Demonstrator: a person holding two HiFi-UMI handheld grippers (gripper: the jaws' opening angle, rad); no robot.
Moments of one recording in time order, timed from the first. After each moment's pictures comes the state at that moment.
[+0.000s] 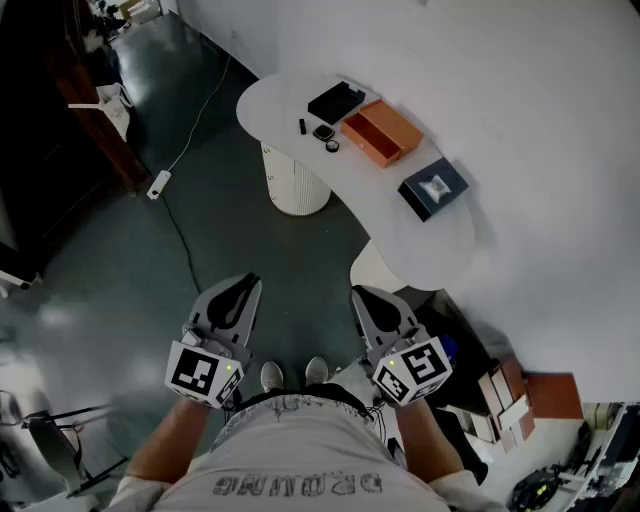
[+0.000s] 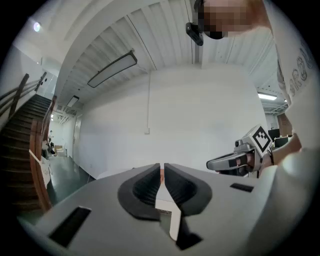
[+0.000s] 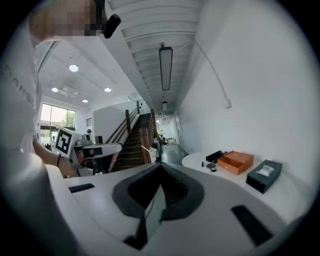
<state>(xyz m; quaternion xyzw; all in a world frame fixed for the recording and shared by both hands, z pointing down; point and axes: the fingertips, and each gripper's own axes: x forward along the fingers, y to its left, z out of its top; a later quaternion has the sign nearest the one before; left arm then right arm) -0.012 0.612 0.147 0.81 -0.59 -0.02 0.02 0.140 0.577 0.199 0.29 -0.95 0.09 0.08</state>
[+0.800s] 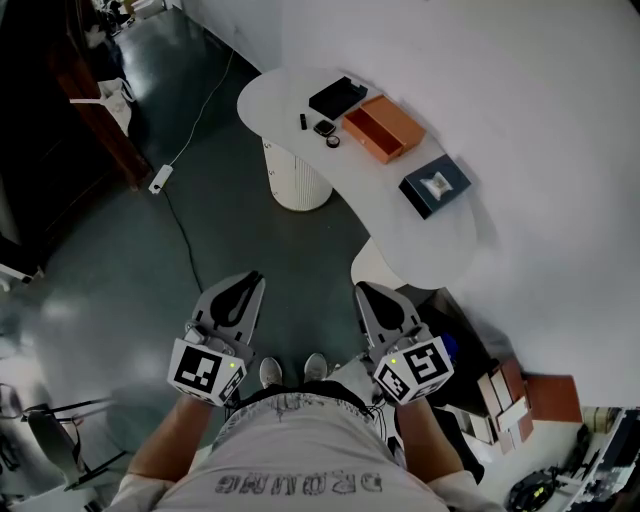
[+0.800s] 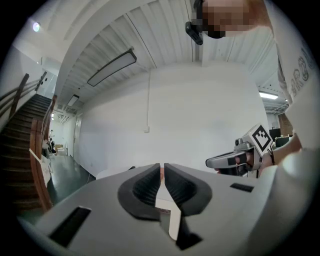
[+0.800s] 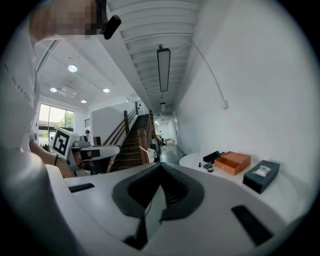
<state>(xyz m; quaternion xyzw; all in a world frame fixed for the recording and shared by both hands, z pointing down) 0.003 0.605 0.153 0.81 -0.59 -0.01 0.02 0.155 0.567 0.200 0.30 -0.95 0.09 0.07</state>
